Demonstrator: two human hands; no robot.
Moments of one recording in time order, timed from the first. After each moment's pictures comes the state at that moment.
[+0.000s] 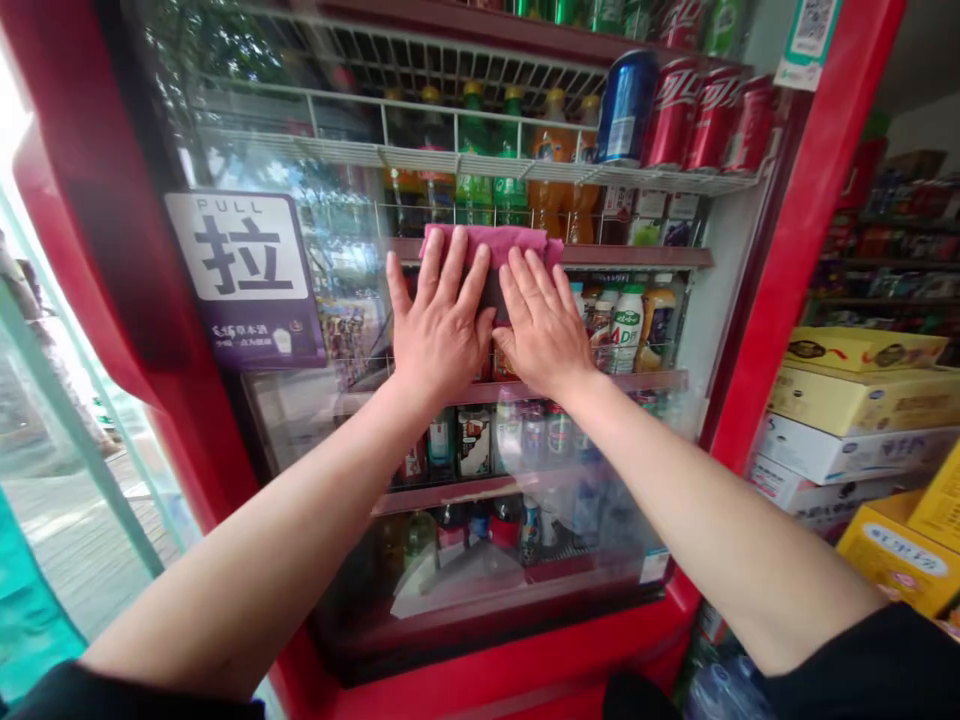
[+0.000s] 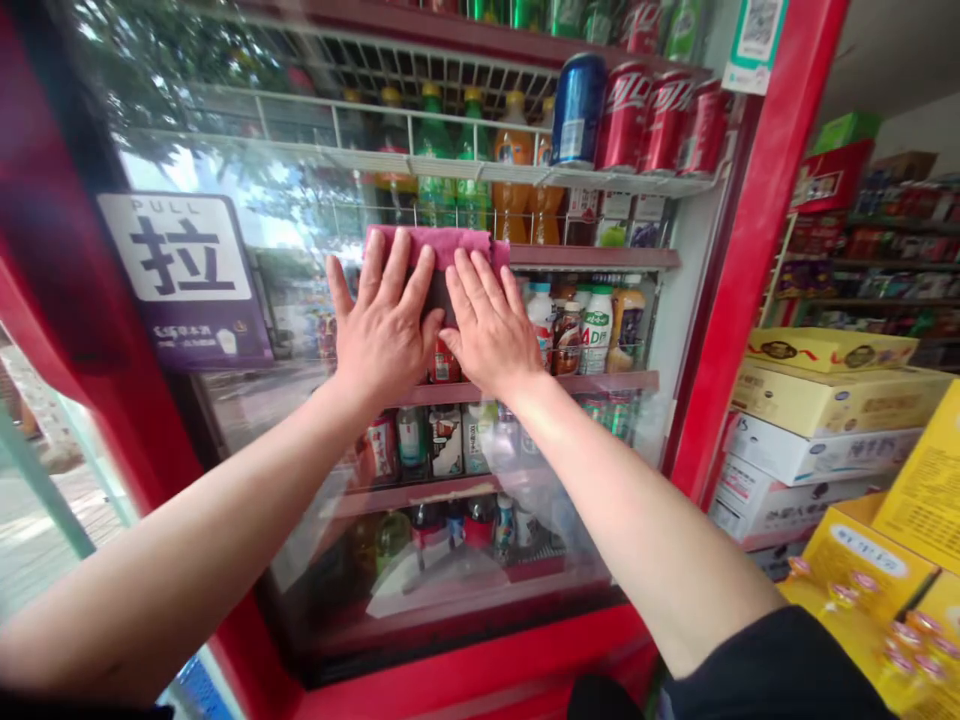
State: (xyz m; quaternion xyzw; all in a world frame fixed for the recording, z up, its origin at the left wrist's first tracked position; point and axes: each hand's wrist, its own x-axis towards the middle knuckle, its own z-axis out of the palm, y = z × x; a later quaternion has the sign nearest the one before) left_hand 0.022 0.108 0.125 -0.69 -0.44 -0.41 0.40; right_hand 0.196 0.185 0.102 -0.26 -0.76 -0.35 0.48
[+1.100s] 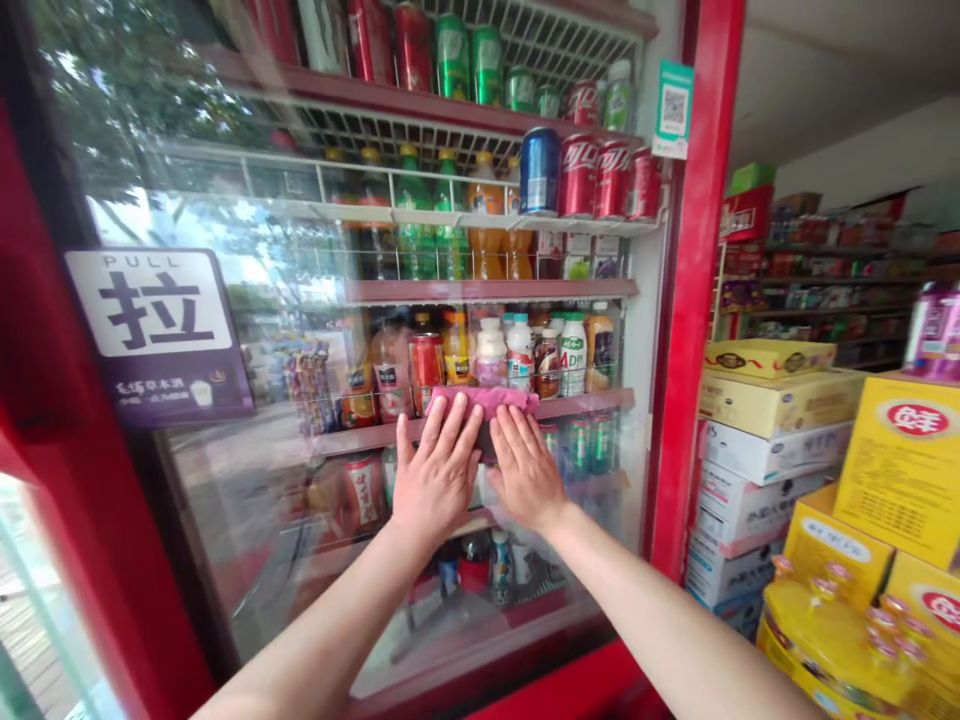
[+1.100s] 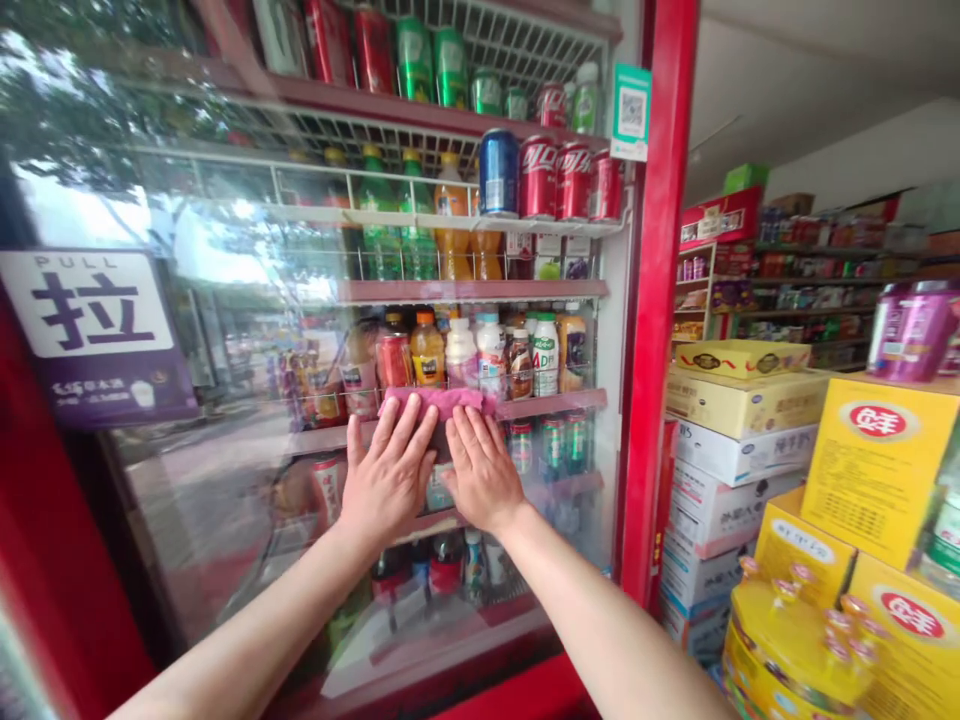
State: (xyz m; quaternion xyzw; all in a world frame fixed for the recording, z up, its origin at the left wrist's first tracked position) left_hand 0.056 0.116 -0.021 -0.71 -0.45 -0.34 0.43; right_hand 0.237 0.182 -0.071 -0.28 -0.74 -0.35 0.50
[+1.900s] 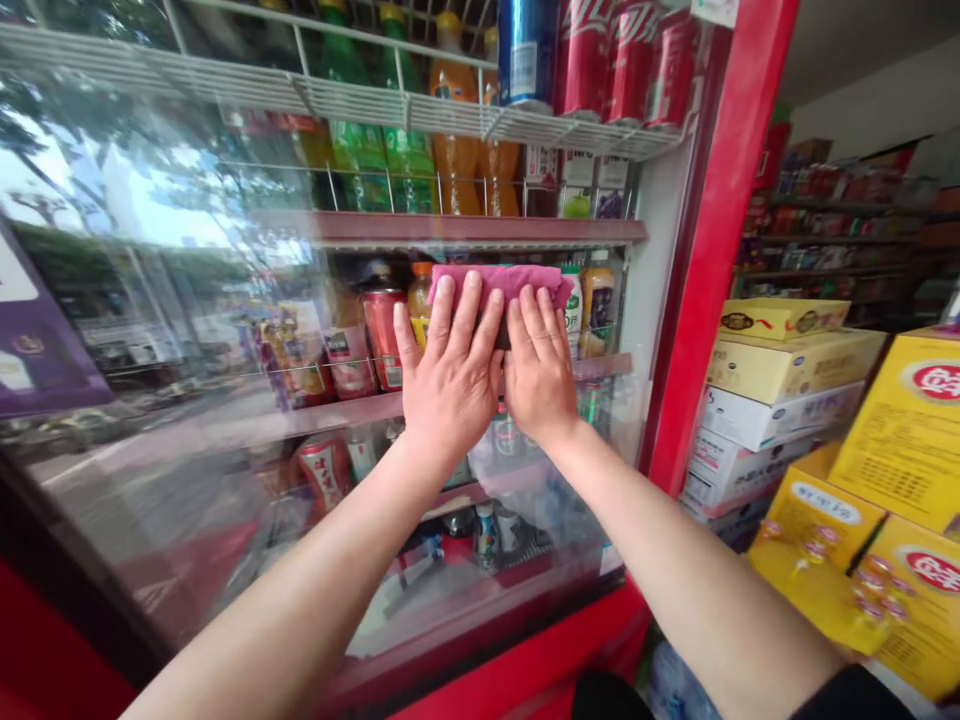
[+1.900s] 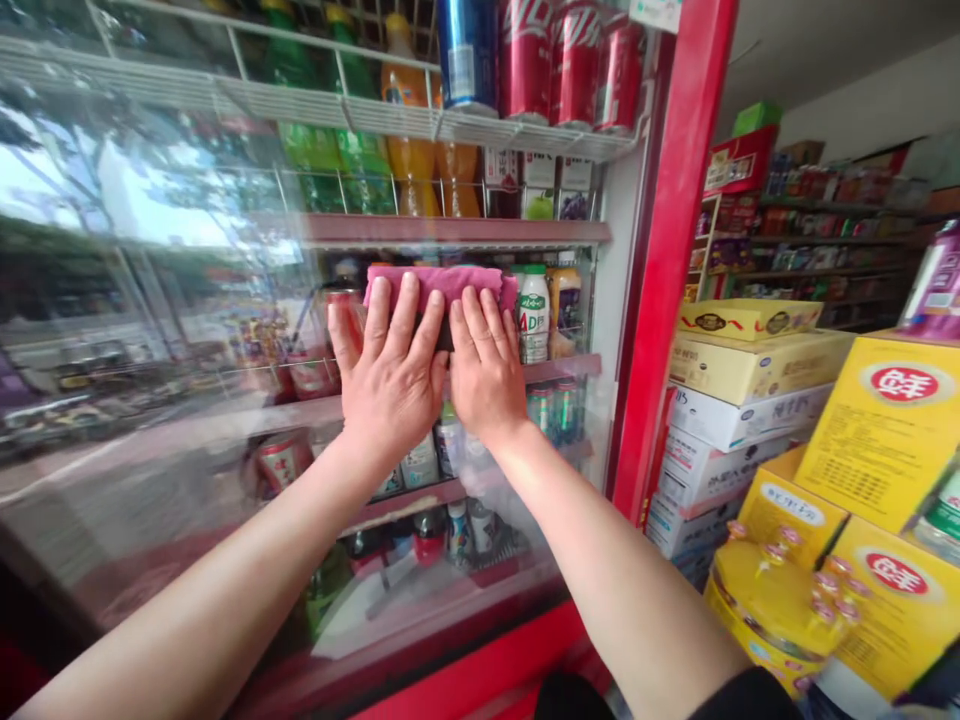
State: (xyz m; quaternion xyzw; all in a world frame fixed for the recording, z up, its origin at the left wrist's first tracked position) left_hand 0.127 0.168 0.048 -0.70 -0.40 -0.42 0.42; right_hand 0.273 0.225 0.014 -0.31 -0.66 -0.34 0.59
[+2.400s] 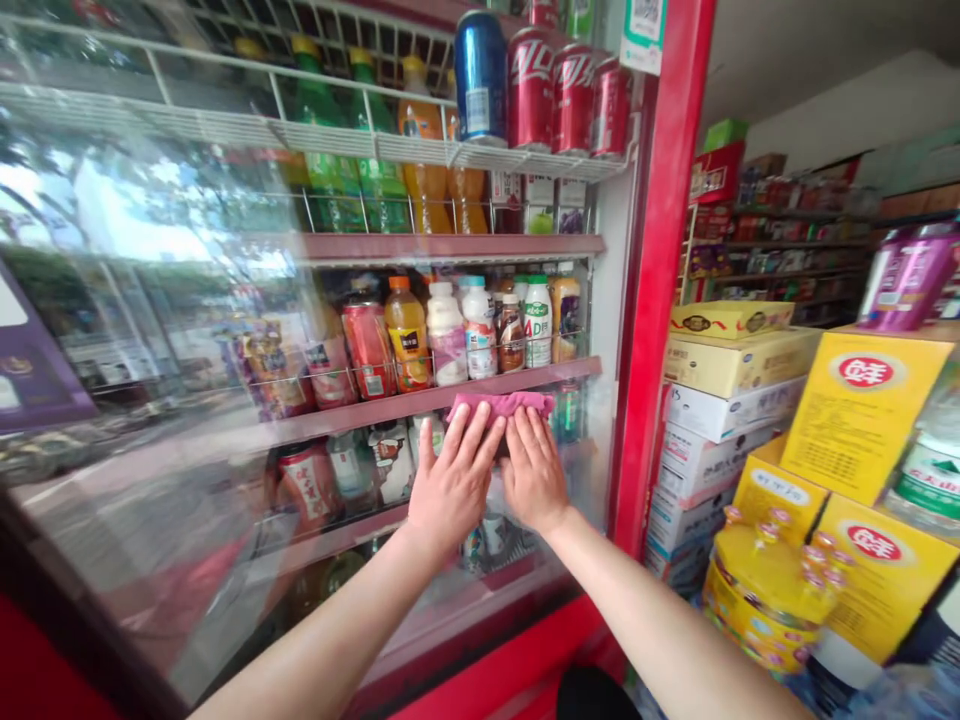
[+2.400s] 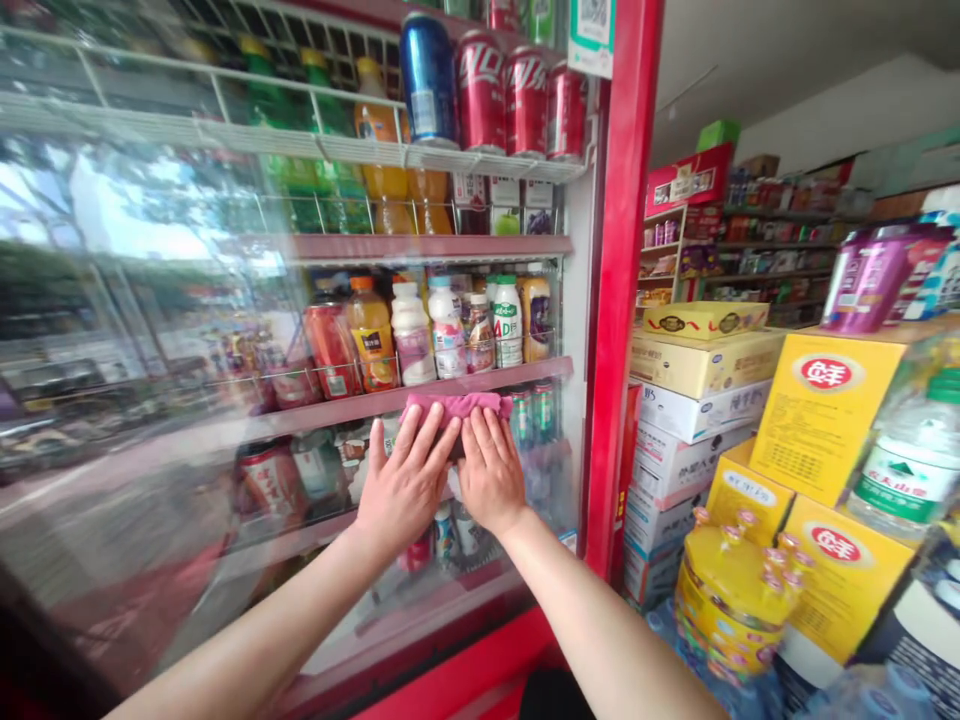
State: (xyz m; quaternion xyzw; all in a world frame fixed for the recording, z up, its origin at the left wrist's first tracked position) left_hand 0.127 0.138 -0.074 -0.78 -0.42 -0.26 0.39; right_hand 0.297 0.197 -0.143 -0.39 -0.70 -0.27 0.54
